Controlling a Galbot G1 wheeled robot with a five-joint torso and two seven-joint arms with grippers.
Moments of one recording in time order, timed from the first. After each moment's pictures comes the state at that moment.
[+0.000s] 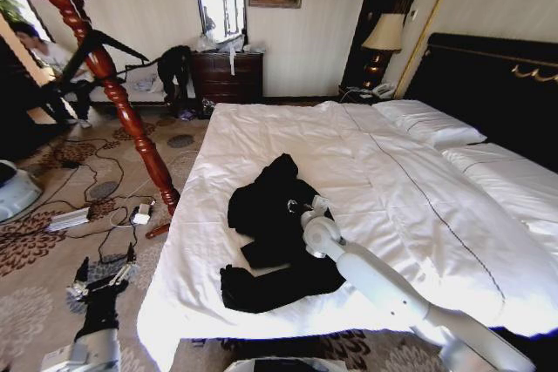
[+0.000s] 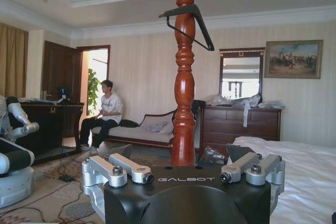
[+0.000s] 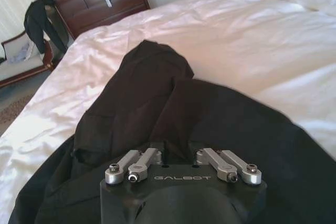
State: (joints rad) left arm 1.88 -1.60 -0.95 -2.23 -0.35 -0.25 -0.02; right arm -0.64 1.00 -0.23 1.79 1.28 -0.21 0.84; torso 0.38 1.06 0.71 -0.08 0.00
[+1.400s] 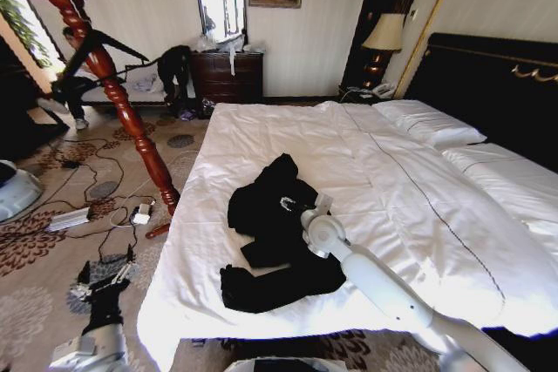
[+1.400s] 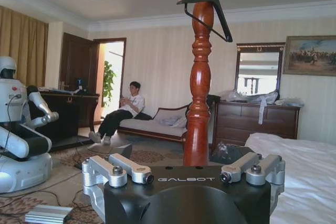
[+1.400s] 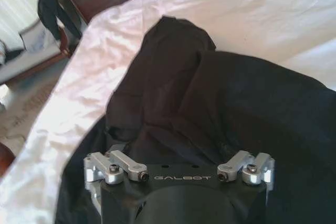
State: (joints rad) left arm 1.83 -1.61 -0.95 -2.19 -0.35 -0.22 -0.07; right arm -0.67 1.06 -0.20 1.83 1.37 -0.29 0.86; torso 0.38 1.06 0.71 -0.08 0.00
